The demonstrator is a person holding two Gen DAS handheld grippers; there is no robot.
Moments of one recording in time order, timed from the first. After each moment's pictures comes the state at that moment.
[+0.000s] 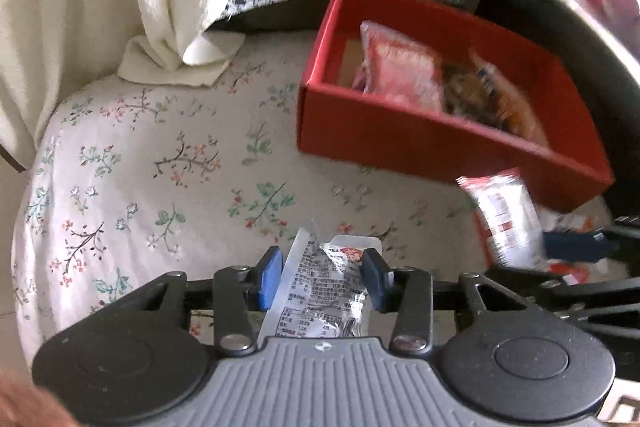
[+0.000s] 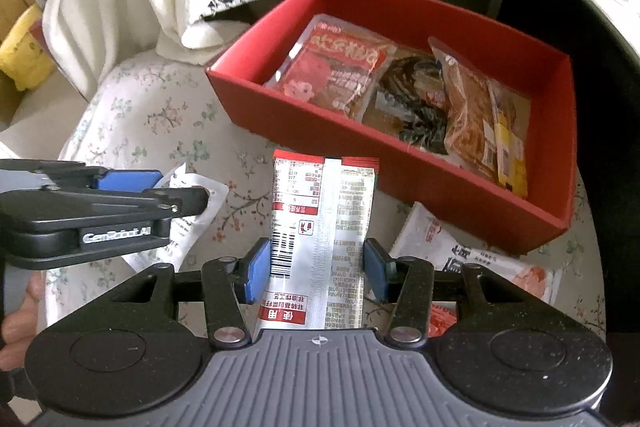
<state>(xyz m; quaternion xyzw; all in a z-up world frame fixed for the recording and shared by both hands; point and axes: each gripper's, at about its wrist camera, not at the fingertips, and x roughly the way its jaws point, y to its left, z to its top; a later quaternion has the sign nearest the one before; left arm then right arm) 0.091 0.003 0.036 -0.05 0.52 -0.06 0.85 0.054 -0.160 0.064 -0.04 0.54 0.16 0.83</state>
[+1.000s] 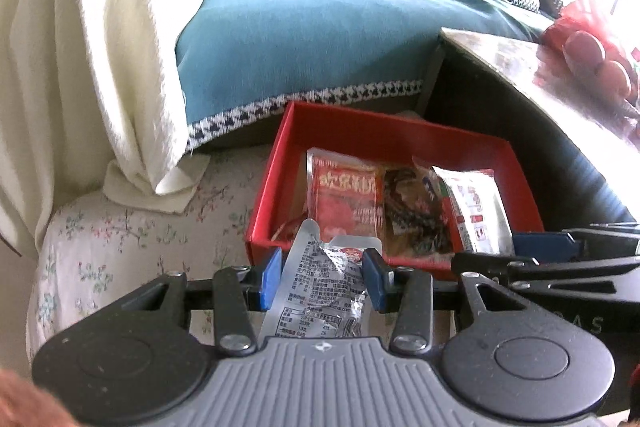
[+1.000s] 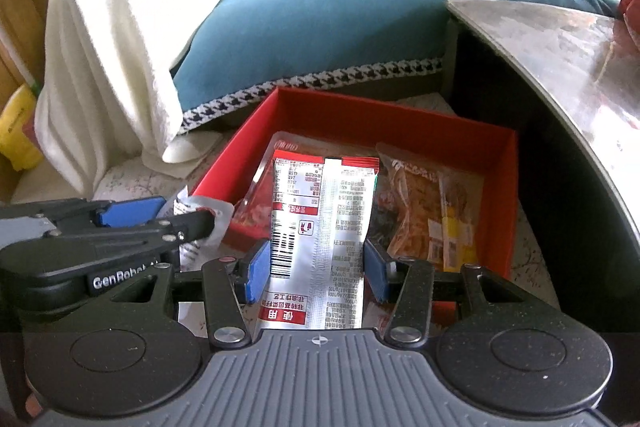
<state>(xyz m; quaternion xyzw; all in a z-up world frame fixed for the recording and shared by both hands) 0.120 -0.030 0.095 -0.03 0.43 -0.08 0.90 0.095 -0.187 0.118 0.01 0.47 0.13 0.87</state>
